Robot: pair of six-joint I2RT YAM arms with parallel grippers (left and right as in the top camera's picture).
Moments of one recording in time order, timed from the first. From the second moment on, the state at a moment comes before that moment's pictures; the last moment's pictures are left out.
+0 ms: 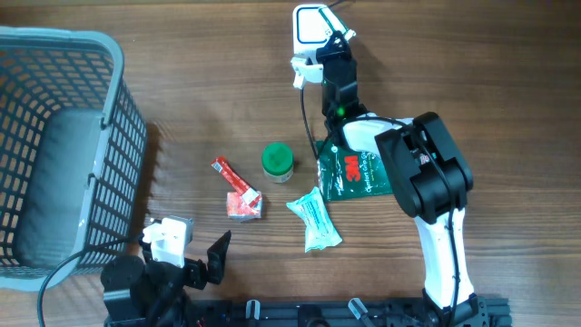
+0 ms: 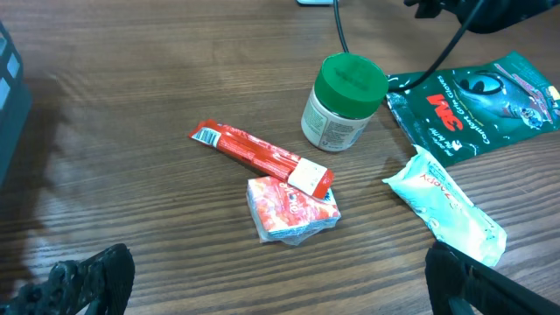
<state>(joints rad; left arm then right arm) 0.12 0.01 0.42 -1.01 0.42 0.07 0.44 2.32 1.31 0.90 0.51 -1.87</state>
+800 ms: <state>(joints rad) 0.12 0.01 0.42 -1.02 0.42 0.07 0.52 1.97 1.35 0.30 0.68 -1.28</state>
